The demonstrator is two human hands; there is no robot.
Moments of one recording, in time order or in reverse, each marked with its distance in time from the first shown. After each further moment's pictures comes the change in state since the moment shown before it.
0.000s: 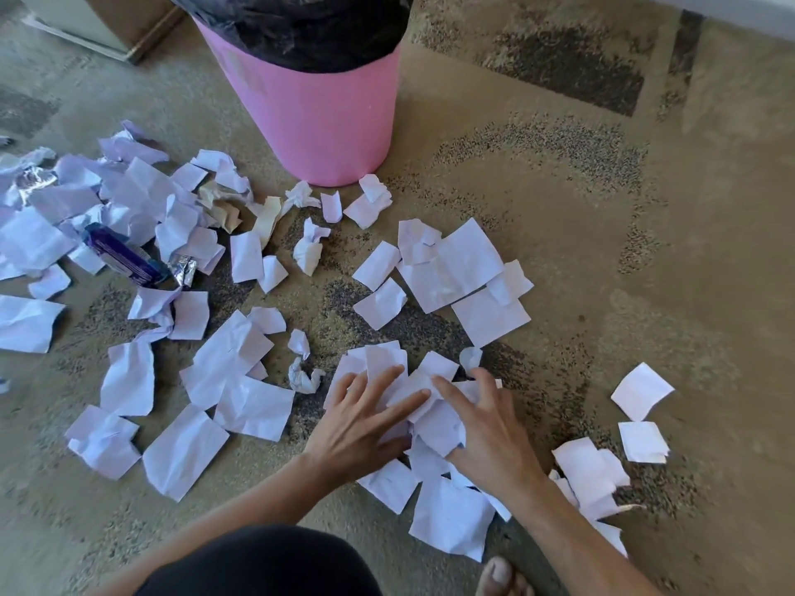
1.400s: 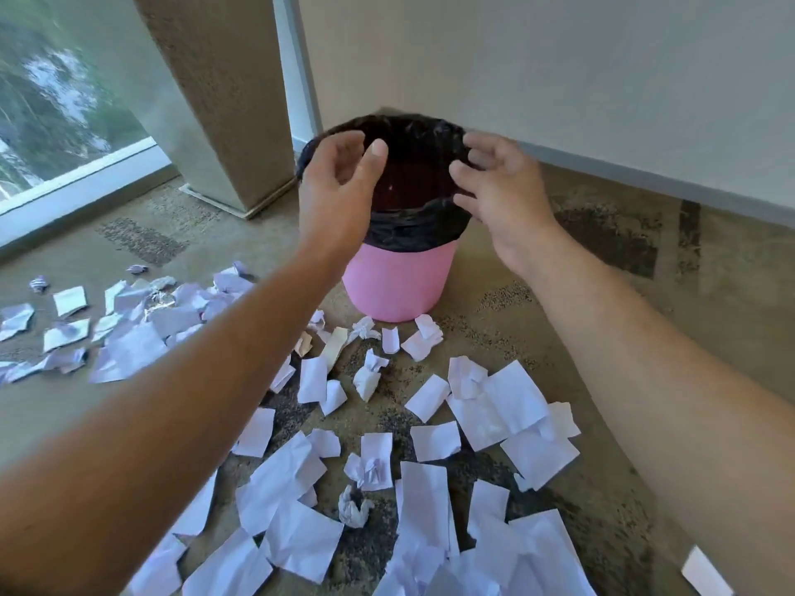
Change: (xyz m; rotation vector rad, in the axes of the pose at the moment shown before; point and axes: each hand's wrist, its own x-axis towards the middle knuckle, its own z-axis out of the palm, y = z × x) left_hand 0.205 -0.087 -0.323 -0.846 0.915 -0.431; right_hand 0.188 -0.170 -0.322 1.143 0.543 -0.308
